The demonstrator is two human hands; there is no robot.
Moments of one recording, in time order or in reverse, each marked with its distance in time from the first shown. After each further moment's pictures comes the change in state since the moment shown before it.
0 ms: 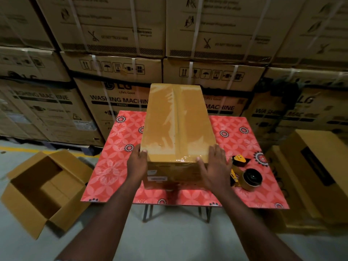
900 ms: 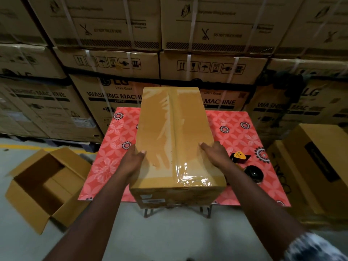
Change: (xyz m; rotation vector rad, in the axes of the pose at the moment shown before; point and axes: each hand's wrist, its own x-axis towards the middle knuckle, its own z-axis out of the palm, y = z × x) left_hand 0.011 0.010 -0.016 -0.040 -0.258 -0.145; right_hand 0.069 0.006 -0.026 0.556 -0.356 0.375
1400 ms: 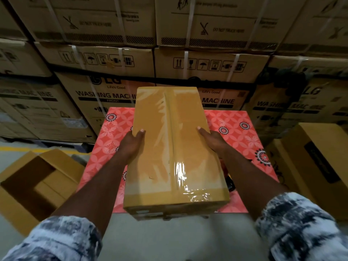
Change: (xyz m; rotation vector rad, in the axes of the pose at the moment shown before) left_hand 0.093 0.037 0.010 0.150 0.042 0.011; right_hand 0.079 -0.028 -0.007 0.258 -0.059 0.044
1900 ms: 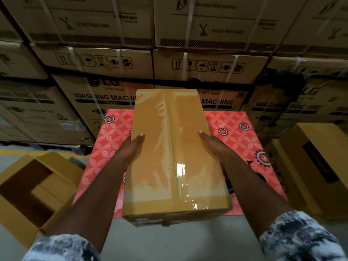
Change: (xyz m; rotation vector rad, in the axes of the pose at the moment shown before) left_hand 0.010 -0.011 -0.001 -0.239 -0.113 -0.085; right_hand 0.000 0.004 0.003 0.094 -0.078 0.039
